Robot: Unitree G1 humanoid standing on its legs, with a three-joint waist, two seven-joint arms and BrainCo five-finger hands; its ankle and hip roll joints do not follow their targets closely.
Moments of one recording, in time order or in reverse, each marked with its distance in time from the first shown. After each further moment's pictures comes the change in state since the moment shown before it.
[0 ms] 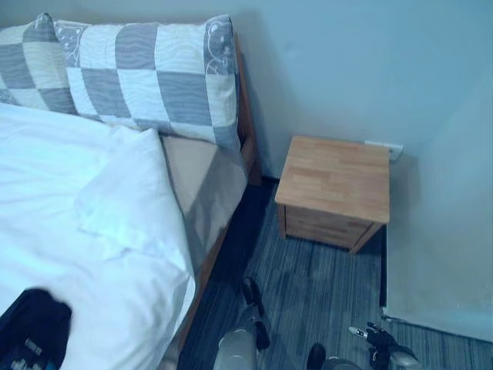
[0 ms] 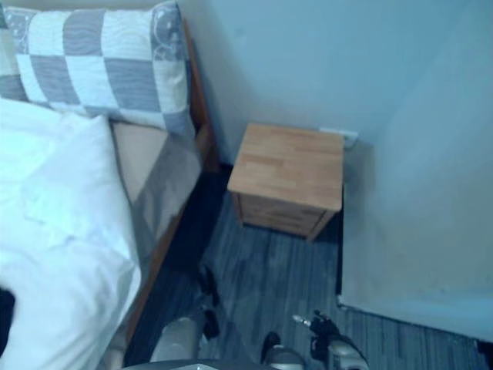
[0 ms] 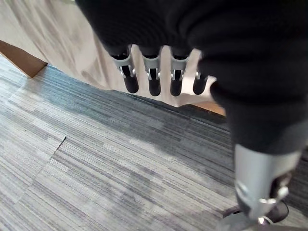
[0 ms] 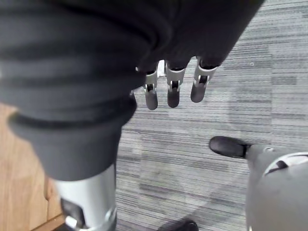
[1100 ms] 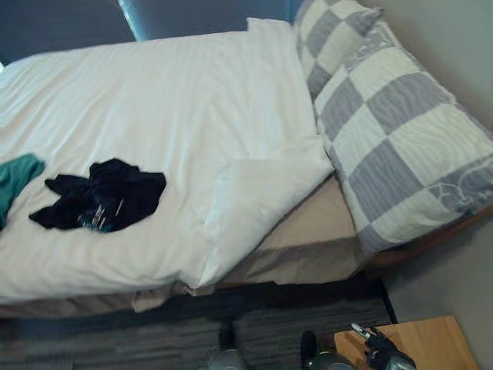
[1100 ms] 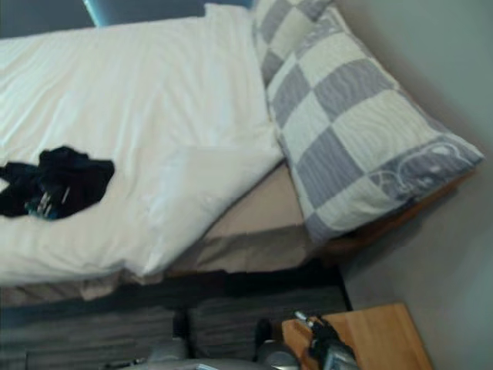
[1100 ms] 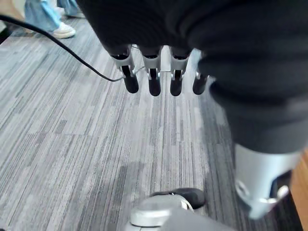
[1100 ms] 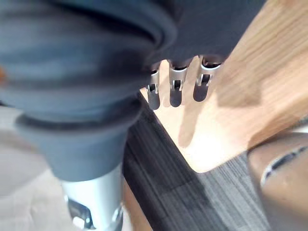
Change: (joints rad) left arm -0.017 0.043 -0.023 -0.024 0.009 -0.039 0.117; right arm 0.019 0.022 -0.049 -0.034 0.276 -0.040 -0.012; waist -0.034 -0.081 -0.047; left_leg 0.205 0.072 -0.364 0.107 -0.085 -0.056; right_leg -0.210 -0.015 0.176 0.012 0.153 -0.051
